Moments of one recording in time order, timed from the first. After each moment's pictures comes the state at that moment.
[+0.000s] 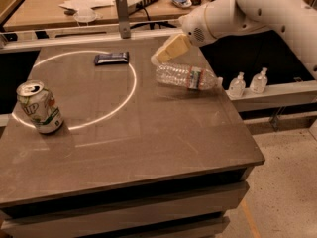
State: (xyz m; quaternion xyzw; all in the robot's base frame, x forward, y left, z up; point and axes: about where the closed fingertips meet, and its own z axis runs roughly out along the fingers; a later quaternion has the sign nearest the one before) arm 0.693 -0.022 0.945 -0.50 0.72 0.19 0.45
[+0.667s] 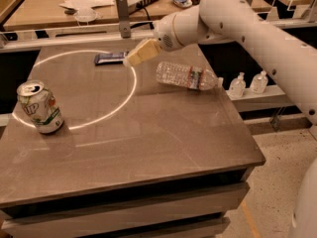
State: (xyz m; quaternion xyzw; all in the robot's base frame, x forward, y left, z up) arm 0.716 0.046 0.924 -0.48 0.70 0.23 0.47
